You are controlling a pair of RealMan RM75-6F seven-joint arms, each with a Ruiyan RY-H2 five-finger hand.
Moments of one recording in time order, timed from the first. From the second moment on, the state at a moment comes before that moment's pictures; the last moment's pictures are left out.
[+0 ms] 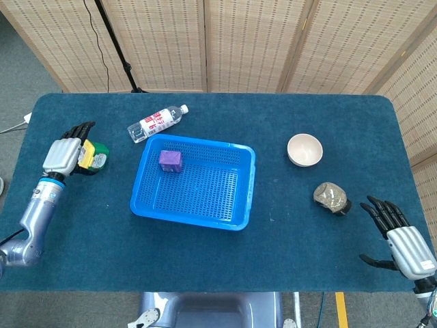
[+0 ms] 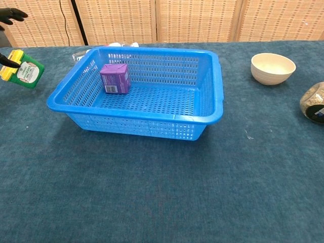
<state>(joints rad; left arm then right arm) -0.68 -1.32 -0.20 -1.20 1.14 0.86 -0.19 0.16 -1.03 -0.05 -1.46 -1.71 1.50 0.38</state>
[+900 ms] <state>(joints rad) -0.85 -1.47 -0.22 -1.44 1.18 0.84 0.19 0.16 -1.03 -0.03 -1.43 -1.66 1.48 0.45</state>
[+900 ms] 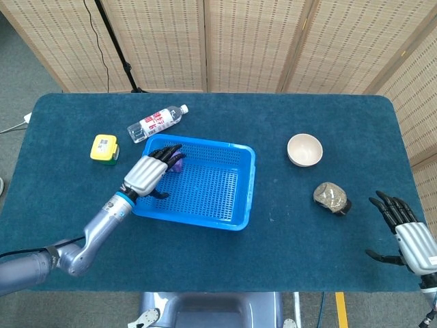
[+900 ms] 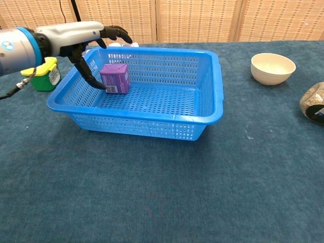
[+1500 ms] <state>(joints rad) -0.96 -1.60 -0.22 -1.21 0.99 0.74 0.35 0.17 -1.04 -0.02 -1.41 -1.62 1.42 0.45</state>
